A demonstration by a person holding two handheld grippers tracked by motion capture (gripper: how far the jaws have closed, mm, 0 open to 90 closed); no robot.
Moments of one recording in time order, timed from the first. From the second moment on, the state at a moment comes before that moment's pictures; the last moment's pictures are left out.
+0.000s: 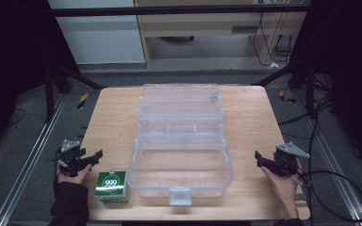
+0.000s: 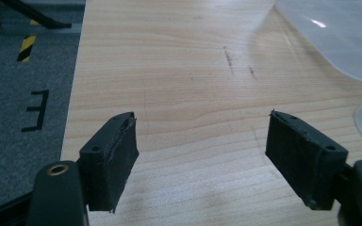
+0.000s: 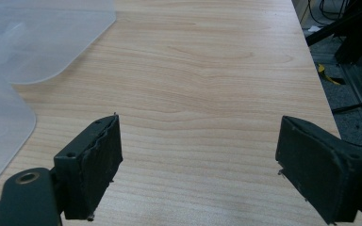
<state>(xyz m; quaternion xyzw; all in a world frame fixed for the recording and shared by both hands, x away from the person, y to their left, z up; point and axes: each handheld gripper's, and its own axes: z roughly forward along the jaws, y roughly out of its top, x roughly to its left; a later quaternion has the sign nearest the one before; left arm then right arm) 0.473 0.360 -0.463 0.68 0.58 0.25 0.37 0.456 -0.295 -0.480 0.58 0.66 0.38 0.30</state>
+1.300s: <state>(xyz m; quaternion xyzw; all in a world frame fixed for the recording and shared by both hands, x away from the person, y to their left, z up) 0.453 0.358 -0.389 0.80 0.38 0.18 0.43 0.451 -0.296 -0.483 0.56 0.67 0.37 0.31</state>
